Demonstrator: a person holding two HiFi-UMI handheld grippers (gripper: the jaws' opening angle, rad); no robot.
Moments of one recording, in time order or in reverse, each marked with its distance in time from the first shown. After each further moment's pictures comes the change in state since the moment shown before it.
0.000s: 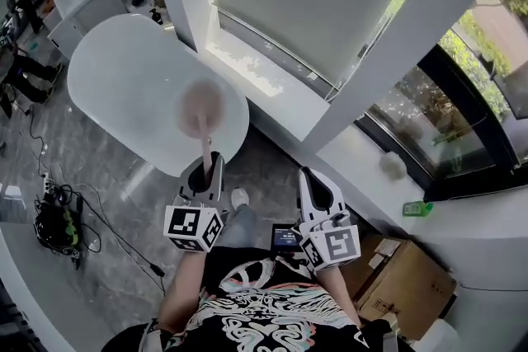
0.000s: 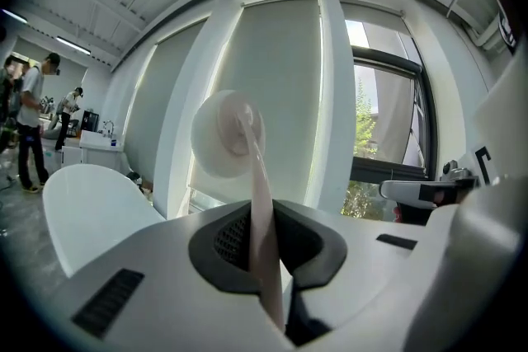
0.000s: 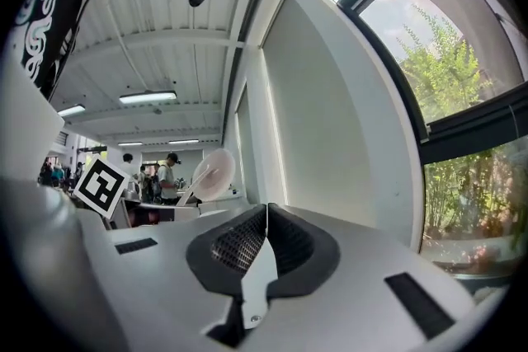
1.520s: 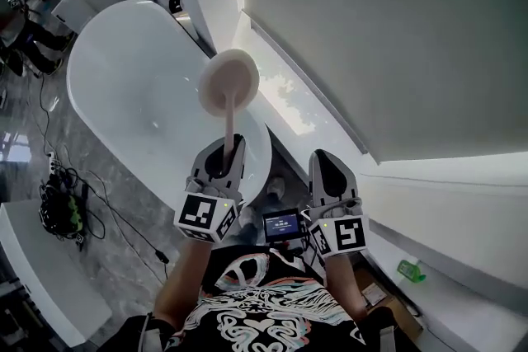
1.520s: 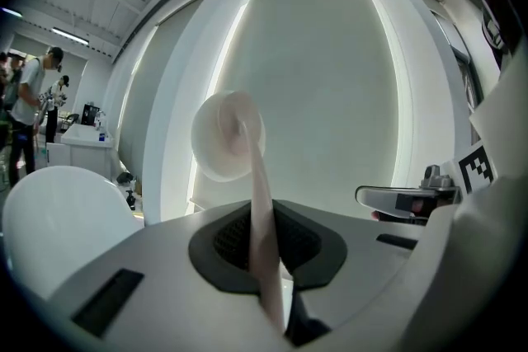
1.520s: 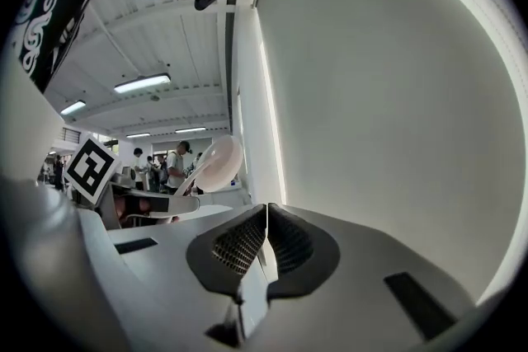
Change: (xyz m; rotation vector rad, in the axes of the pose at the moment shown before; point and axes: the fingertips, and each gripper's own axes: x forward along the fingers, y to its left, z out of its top) left arm 0.350 0.186 0.064 -0.020 0.056 0.049; right arm 0.412 -0.146 -0.005 -0.008 0.093 0.121
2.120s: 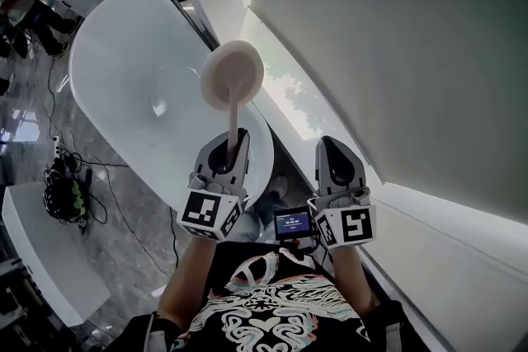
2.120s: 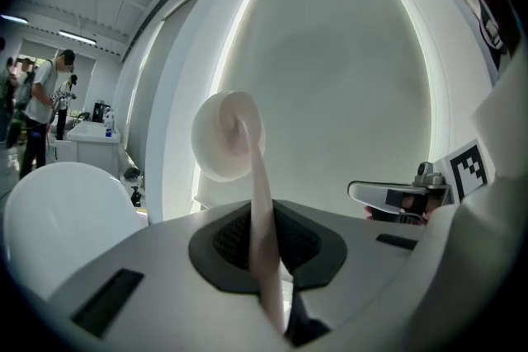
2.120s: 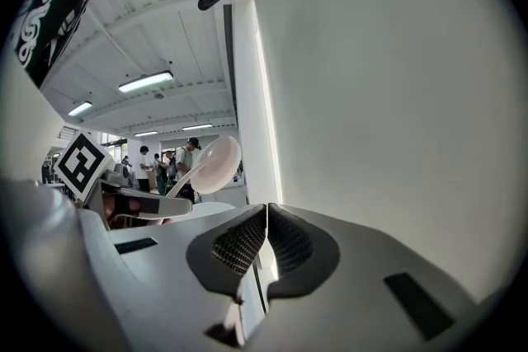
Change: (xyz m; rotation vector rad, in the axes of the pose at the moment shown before) left arm 0.085 0.029 -0.002 -0.028 0.039 0.081; right arm 0.093 -0.065 -0.006 -0.009 0.033 0.072
